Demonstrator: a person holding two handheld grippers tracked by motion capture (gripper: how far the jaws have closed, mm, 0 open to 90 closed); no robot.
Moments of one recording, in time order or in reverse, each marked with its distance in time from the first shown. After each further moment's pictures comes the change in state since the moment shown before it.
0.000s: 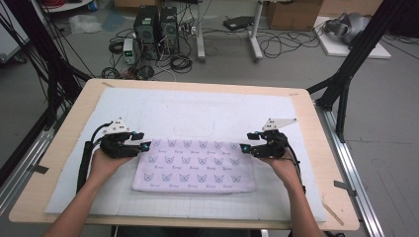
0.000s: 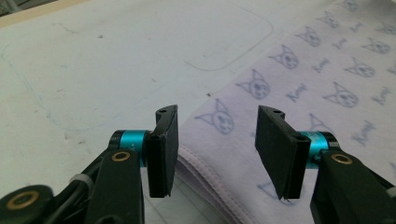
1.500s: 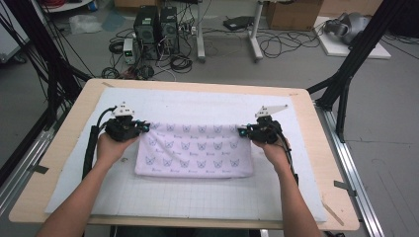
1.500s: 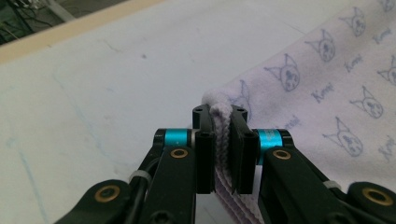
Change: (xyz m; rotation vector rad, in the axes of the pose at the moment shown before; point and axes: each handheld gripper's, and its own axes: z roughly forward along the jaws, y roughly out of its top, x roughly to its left) left arm 0.023 0.046 0.012 0.011 0.117 -0.005; right arm -0.020 0.033 0.019 0.035 -0.049 0.000
